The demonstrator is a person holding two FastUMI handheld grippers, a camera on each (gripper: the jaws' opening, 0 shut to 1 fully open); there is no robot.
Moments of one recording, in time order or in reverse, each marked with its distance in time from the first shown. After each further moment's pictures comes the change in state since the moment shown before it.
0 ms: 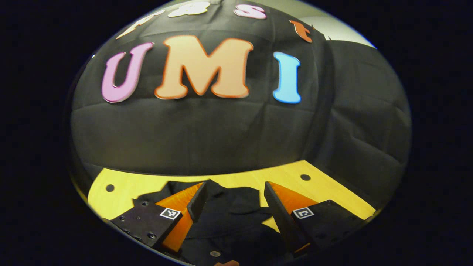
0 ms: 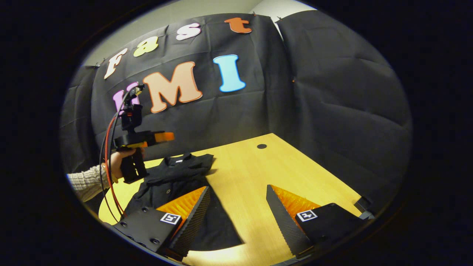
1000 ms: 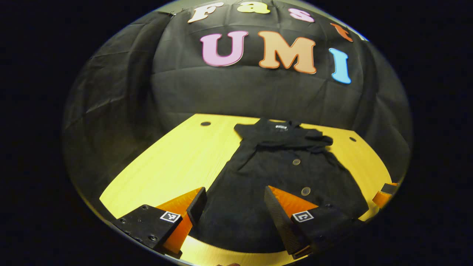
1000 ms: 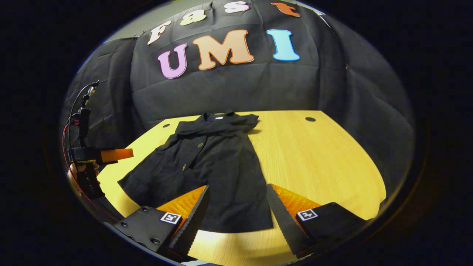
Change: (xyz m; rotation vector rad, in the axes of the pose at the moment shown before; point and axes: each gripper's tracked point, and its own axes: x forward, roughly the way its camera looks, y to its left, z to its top) left arm -0.285 0.113 -0.210 -0.123 0.283 0.463; right arm 0.018 0.055 -0.123 -0.224 0.226 0.237
